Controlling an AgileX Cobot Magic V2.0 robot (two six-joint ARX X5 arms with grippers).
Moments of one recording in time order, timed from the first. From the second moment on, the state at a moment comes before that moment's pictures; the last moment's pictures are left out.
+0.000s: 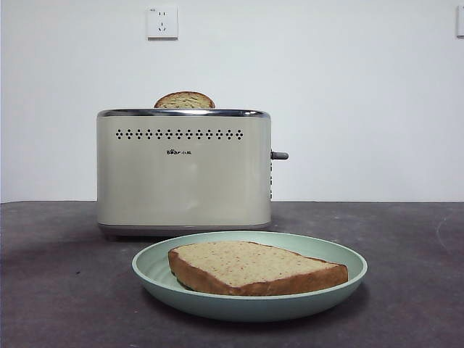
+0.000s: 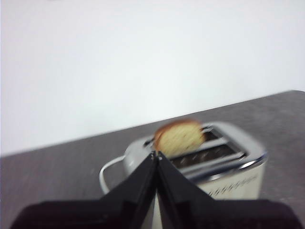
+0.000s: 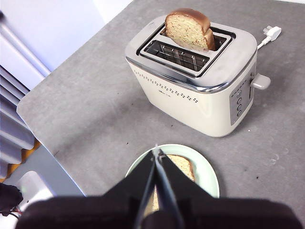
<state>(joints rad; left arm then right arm) -0.26 0.65 0.82 -0.23 0.03 0.03 0.38 1.07 1.40 -0.91 -0.44 0.01</state>
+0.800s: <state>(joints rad) 0.00 0.03 0.02 -0.19 0.00 -0.21 0.38 1.07 1.40 -0.91 -0.44 0.01</state>
